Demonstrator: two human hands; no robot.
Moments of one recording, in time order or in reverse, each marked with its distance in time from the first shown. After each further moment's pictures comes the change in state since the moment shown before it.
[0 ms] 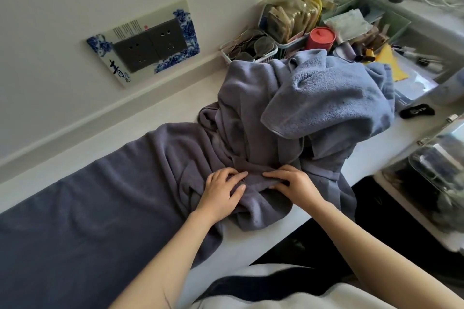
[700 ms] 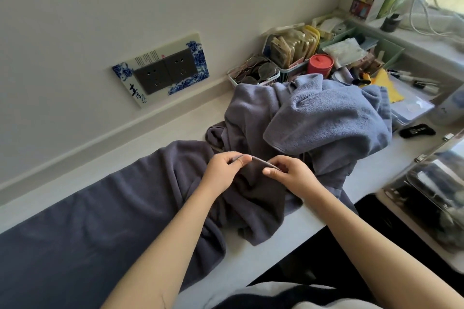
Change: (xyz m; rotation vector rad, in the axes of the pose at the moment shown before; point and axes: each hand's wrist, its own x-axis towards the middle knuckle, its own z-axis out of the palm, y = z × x) left_hand 0.037 0.057 -0.094 -0.665 0.141 -0.191; right_hand 0.030 -0.060 -0.049 0.214 0.007 0.024
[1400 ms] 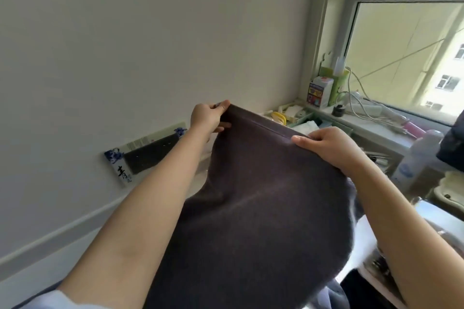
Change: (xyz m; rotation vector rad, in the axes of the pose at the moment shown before) left_hand 0.147 0.216 -0.068 -0.178 0.273 0.019; right_hand 0.021 -0.134 -0.199 -0.183 0.336 0.042
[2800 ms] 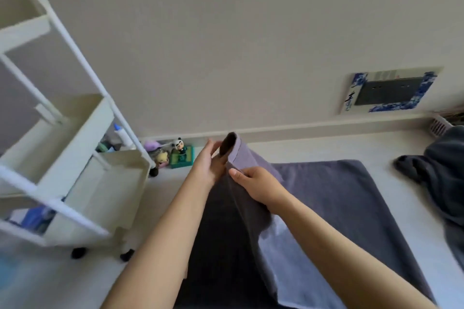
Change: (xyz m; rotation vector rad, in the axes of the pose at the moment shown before) left_hand -0.254 -0.311 -0.505 -1.049 0.406 -0.455; right_hand -0.272 -0.319 0.521 0.241 -0.853 -0.138
